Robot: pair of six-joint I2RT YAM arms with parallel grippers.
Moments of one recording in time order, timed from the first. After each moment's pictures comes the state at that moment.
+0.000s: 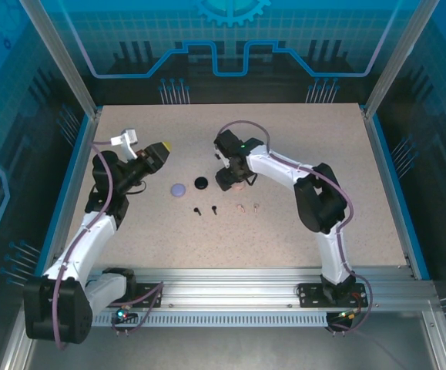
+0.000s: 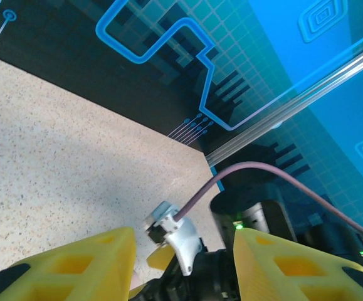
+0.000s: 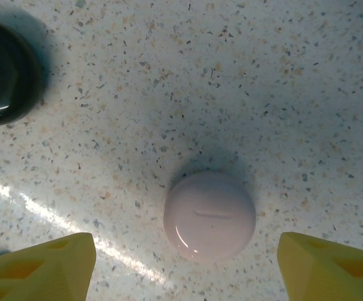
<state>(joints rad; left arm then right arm) -0.02 1.05 0.66 0.30 0.53 -0.80 0.66 2.12 1.72 -0.86 0.10 0.09</state>
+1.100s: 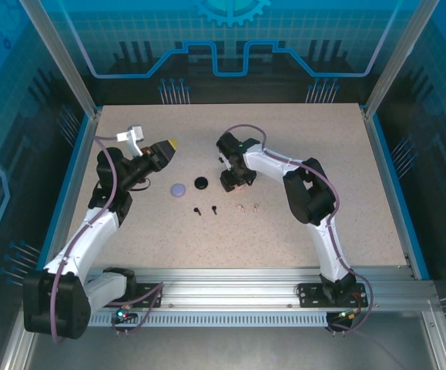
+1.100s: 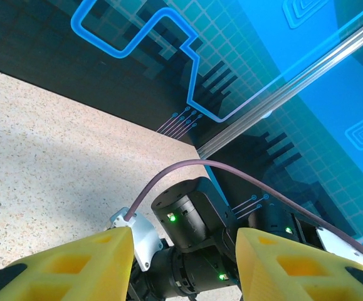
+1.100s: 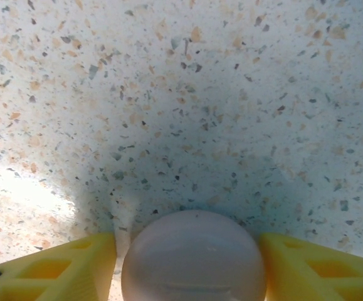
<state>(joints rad) -0.07 1.09 0.69 0.31 0.54 -0.77 0.62 2.25 1.77 -0.88 0.06 0.13</state>
